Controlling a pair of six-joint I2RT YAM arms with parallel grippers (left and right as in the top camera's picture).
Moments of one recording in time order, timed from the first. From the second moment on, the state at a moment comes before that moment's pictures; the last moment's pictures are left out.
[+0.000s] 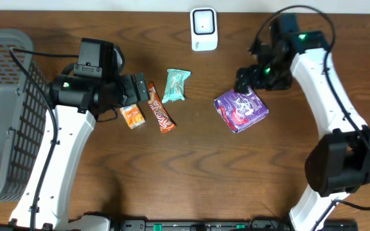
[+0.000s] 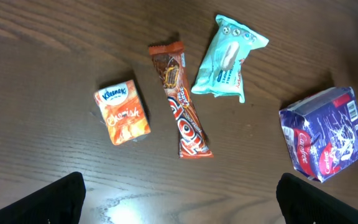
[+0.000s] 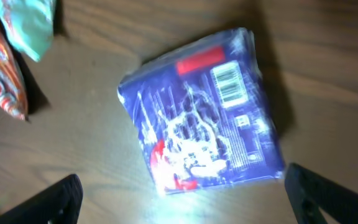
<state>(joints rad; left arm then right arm) -0.15 1.43 1.40 -1.06 0.14 -0.42 0.16 1.93 1.71 -1.19 -0.27 -0.03</state>
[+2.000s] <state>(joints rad) -0.15 1.43 1.40 -1.06 0.14 -0.42 0.60 1.94 1.38 -0.88 0.43 0.30</state>
